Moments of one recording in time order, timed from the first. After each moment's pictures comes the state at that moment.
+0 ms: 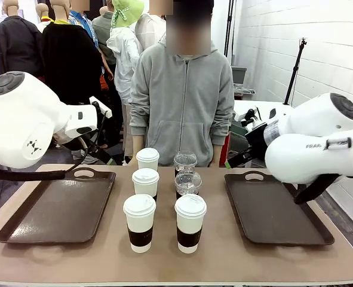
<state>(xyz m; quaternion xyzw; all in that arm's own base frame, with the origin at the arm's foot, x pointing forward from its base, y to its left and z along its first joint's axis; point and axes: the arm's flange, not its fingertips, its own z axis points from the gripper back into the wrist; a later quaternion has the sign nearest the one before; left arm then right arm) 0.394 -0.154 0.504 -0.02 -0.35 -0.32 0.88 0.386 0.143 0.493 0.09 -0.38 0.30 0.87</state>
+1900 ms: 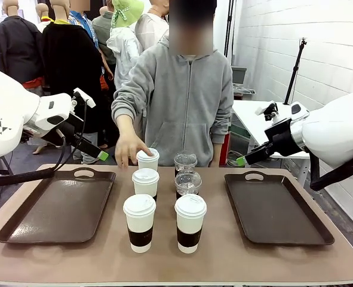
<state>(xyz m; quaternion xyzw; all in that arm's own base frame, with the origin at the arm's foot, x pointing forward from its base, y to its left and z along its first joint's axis) 0.378 -0.120 0.524 -0.14 -0.36 -0.37 0.84 0.381 0.094 0.509 0.18 -0.37 0.36 0.84</state>
